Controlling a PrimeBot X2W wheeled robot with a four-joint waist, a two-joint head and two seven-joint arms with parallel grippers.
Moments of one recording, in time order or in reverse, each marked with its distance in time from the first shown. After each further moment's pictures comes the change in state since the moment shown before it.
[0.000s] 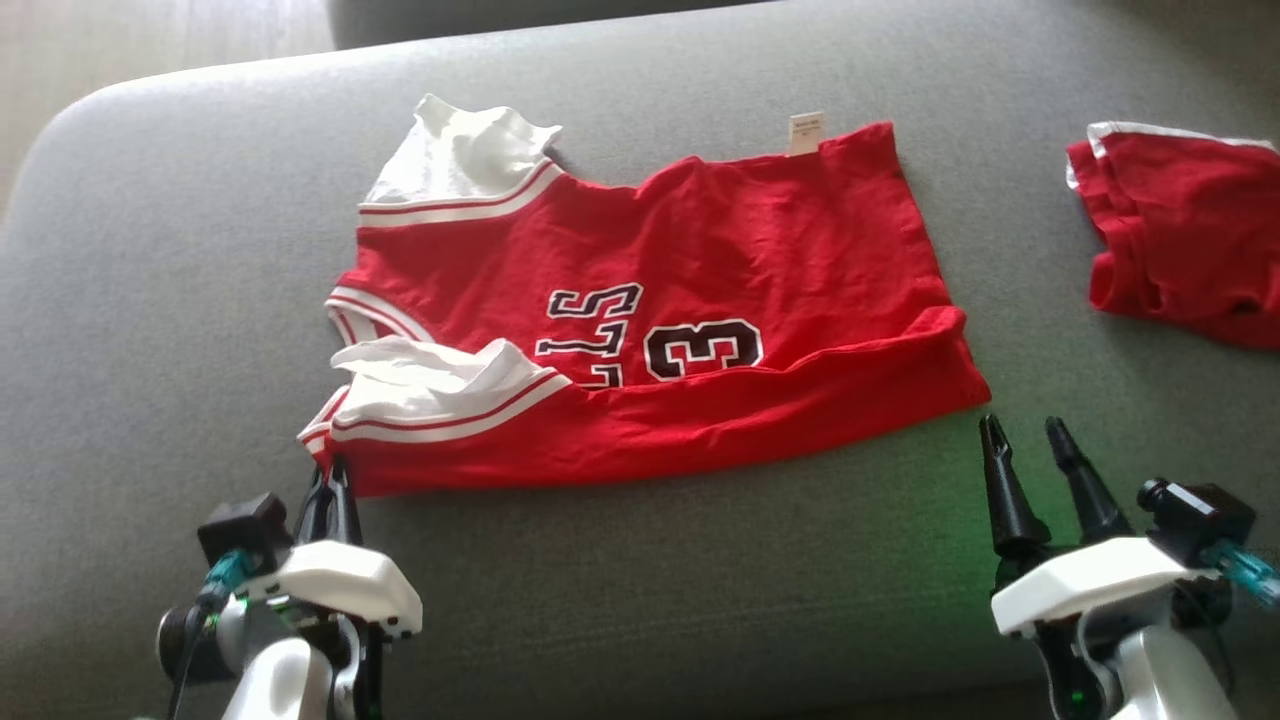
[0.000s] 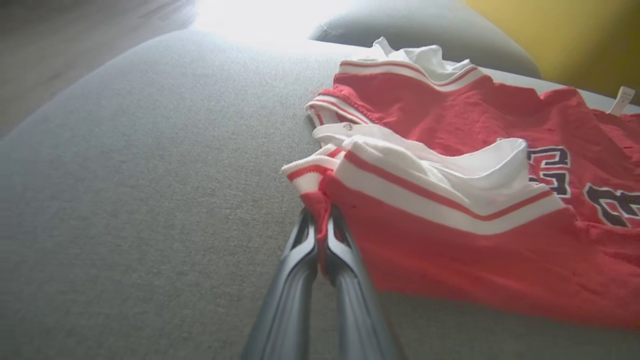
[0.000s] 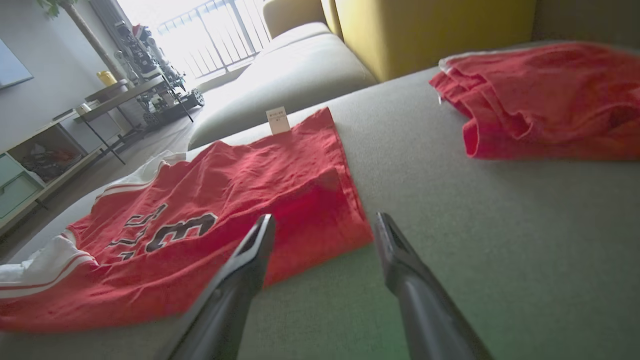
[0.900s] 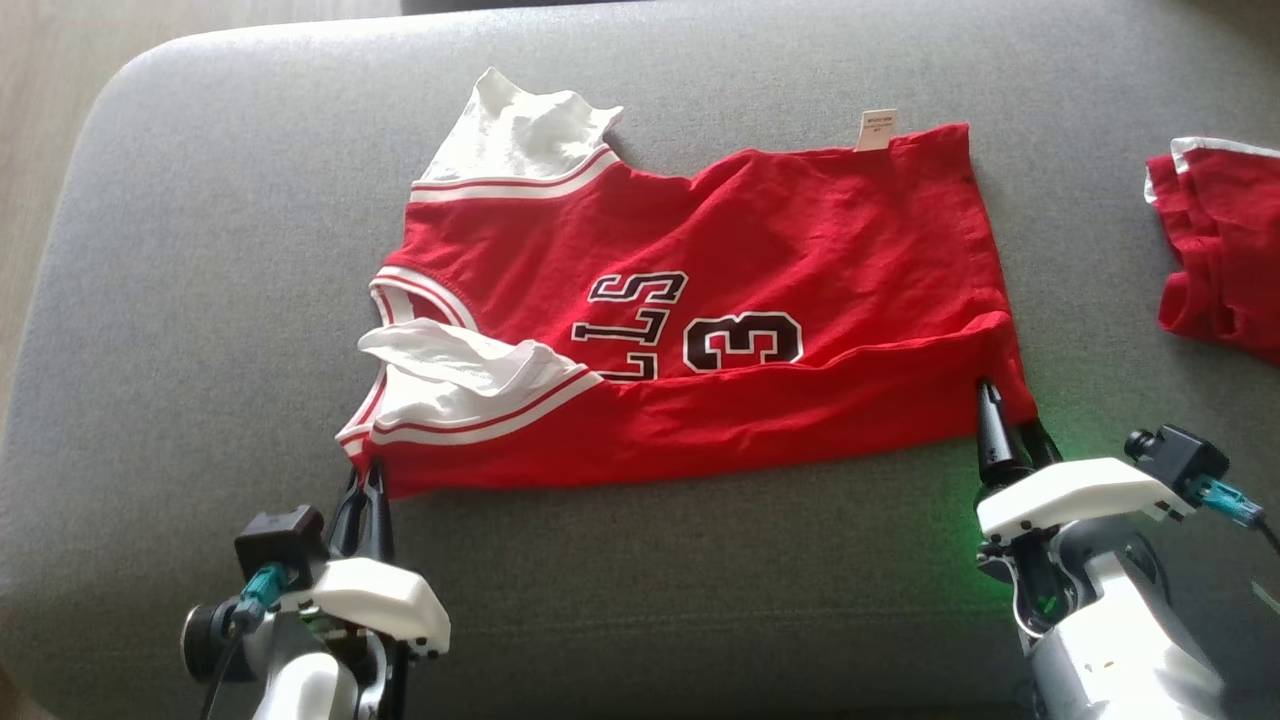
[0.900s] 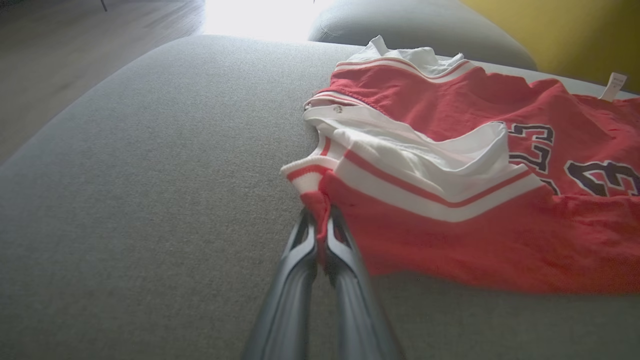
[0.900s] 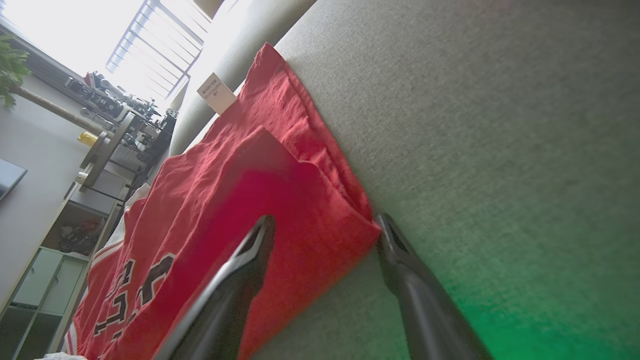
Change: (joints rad) left arm 0.059 -0.002 -0.055 -0.099 0.046 -0.005 0.000; right arm -0.345 -0.002 0.022 0.578 0.393 0.000 -0.001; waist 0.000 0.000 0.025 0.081
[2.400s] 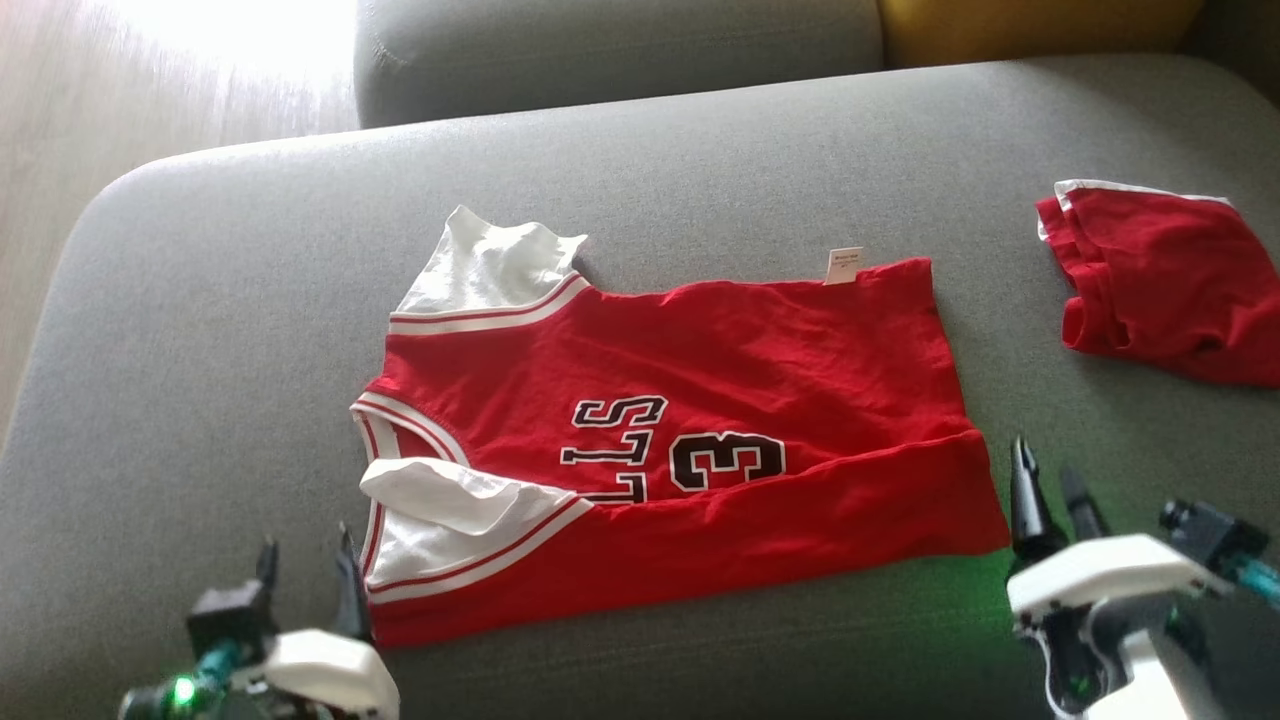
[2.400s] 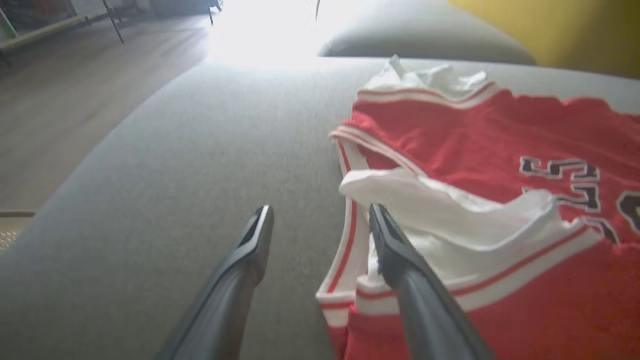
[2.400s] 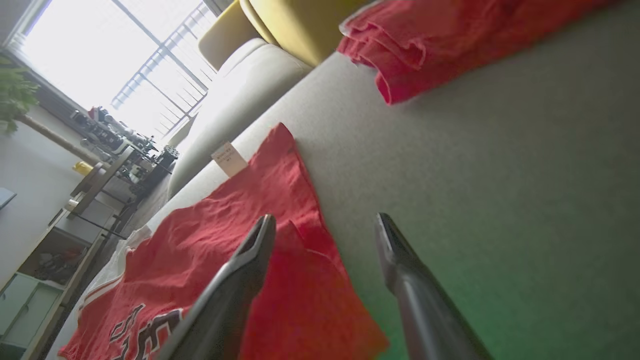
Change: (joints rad) left arm 0.140 0.053 0.026 -0.021 0.018 0.034 0.001; right arm 0.208 0.007 -0.081 -0.182 -0.098 0.000 -0.002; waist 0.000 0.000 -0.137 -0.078
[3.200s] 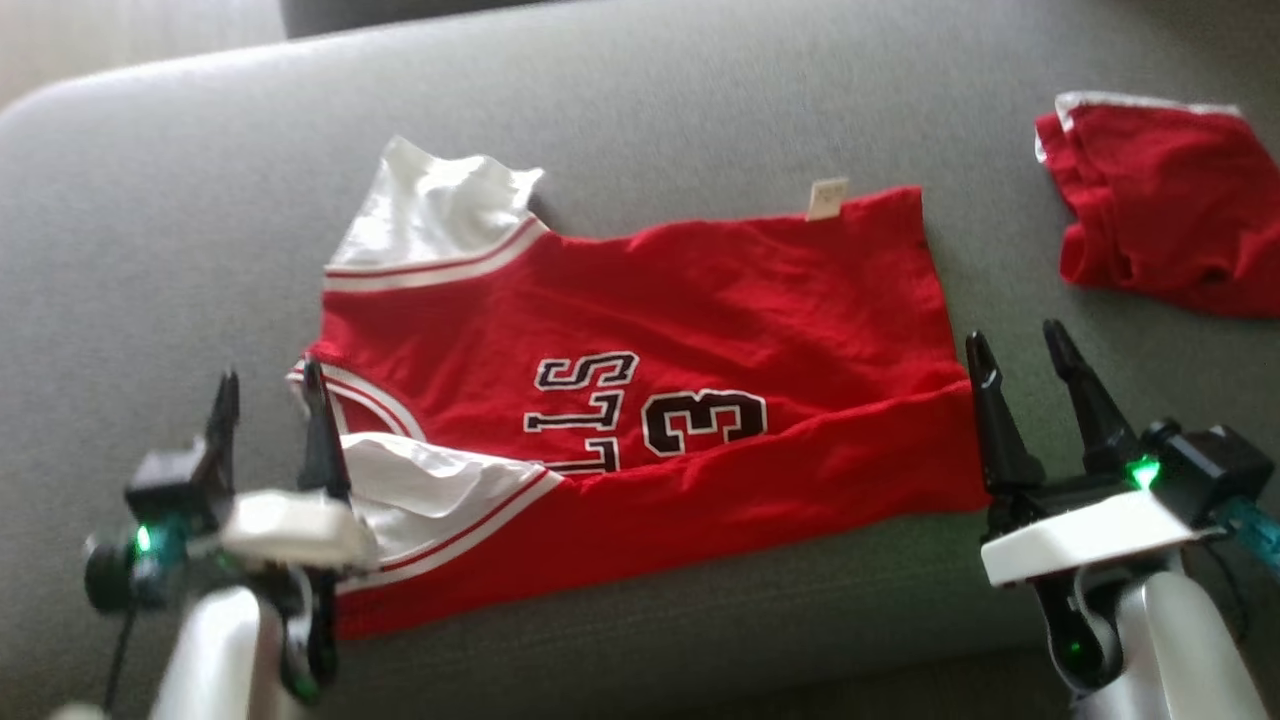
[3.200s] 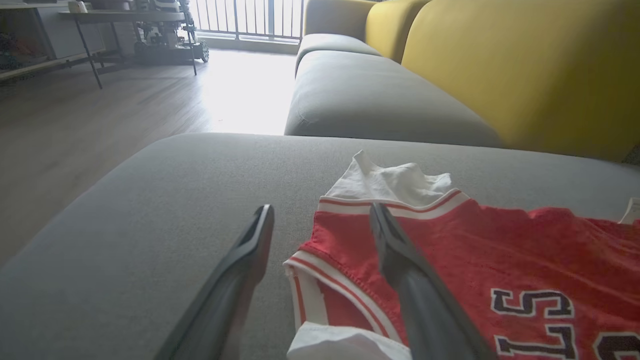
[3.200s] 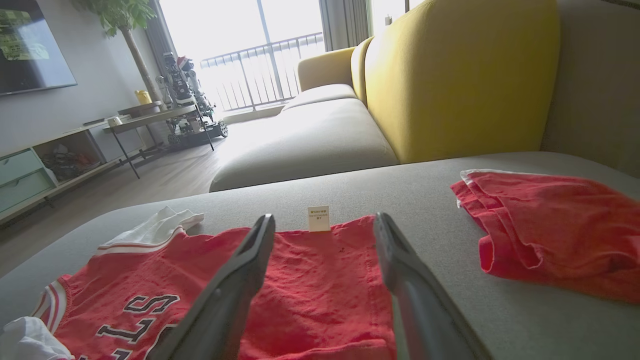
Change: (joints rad) left arm -0.170 -0.027 0.099 -0.156 0.035 -0.051 0.010; right arm 0.125 0.000 0.103 -0.629 -0.397 0.000 0.000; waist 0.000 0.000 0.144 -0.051
